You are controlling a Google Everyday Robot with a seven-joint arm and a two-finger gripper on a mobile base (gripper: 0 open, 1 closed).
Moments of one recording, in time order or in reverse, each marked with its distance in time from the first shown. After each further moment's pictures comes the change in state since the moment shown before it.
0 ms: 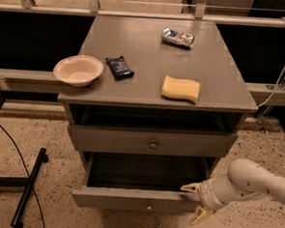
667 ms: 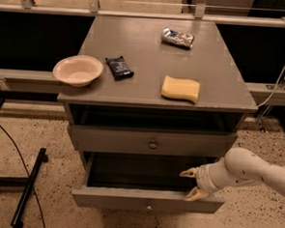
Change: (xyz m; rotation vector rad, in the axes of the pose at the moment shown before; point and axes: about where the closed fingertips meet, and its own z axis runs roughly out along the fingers) arm 0.012 -0.057 -0.012 0.122 0.046 -0.025
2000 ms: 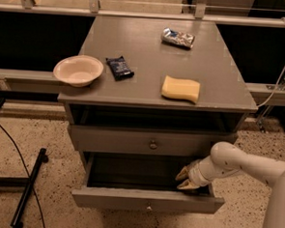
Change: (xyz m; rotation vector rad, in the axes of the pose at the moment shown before) arm 0.020 -0.036 0.055 -0.051 0.026 0.025
